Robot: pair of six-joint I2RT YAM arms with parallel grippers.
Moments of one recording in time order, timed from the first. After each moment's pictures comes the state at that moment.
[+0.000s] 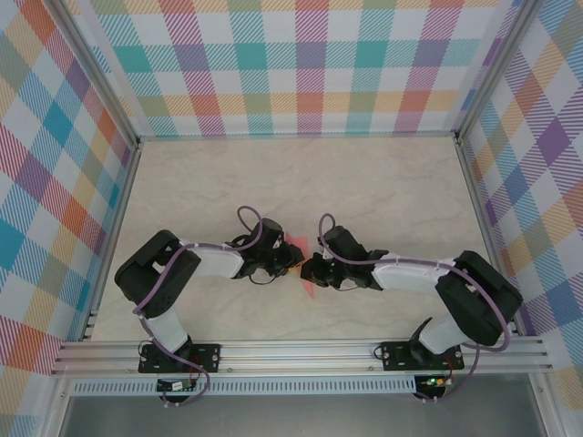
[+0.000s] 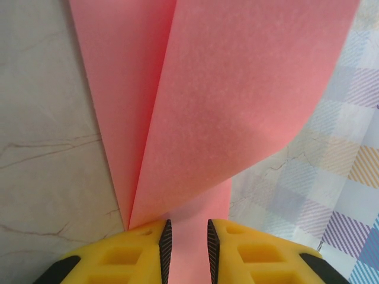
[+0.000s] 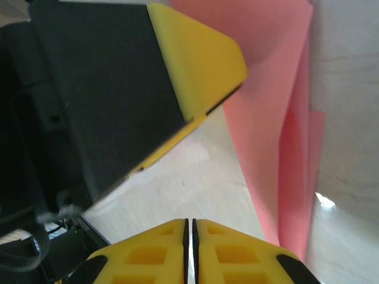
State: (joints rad) left arm -0.71 1.73 0.72 0.19 0.33 -1.21; right arm 0.81 1.50 0.62 0.04 -0.39 1.08
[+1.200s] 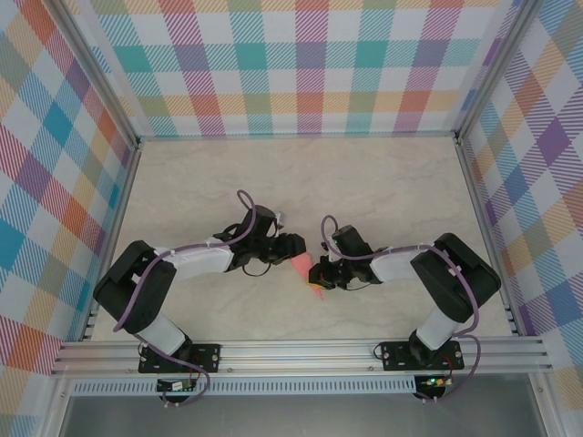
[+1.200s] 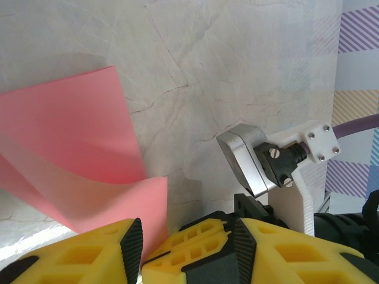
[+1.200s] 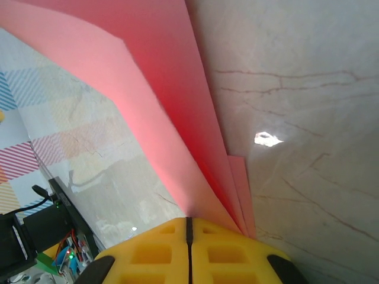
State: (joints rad) left arm -0.67 1.59 0.78 0.05 0.42 -0.92; right arm 0.66 1.65 0.57 0.11 -0.62 0.91
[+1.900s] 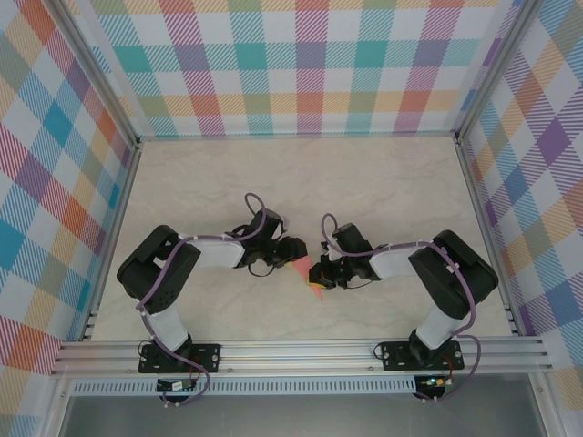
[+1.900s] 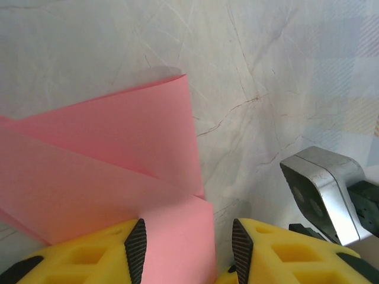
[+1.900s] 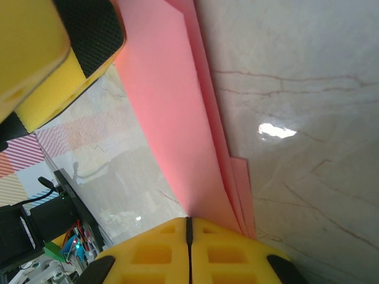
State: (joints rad) left arm -0.65 1.77 0.82 0.08 0.41 -0.92; right arm 0.65 1.67 0.60 0.07 -0.67 0.89
